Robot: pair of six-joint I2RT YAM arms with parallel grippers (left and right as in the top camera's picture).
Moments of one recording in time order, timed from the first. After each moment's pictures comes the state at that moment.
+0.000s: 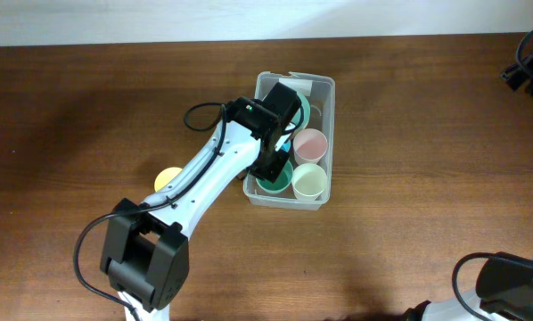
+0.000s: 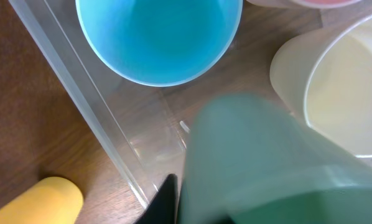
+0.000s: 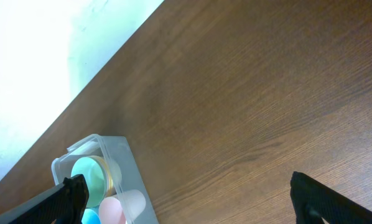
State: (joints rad) left arm -0.60 1.96 1.70 -1.19 -0.06 -0.05; right arm -0.54 1.74 2.10 -1.35 -0.36 0.28
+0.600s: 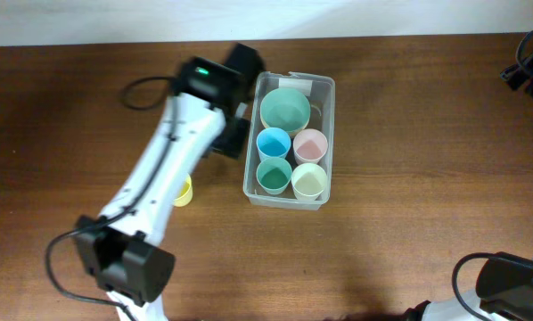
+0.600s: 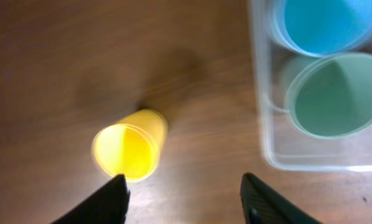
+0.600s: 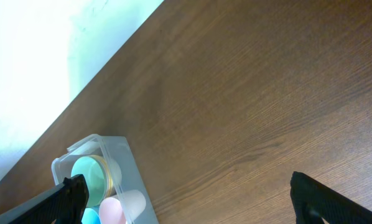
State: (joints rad) left arm -0.44 1.94 2.03 -1.56 -0.20 -0.16; right arm -0.54 1.74 2.10 -1.35 -0.36 0.28
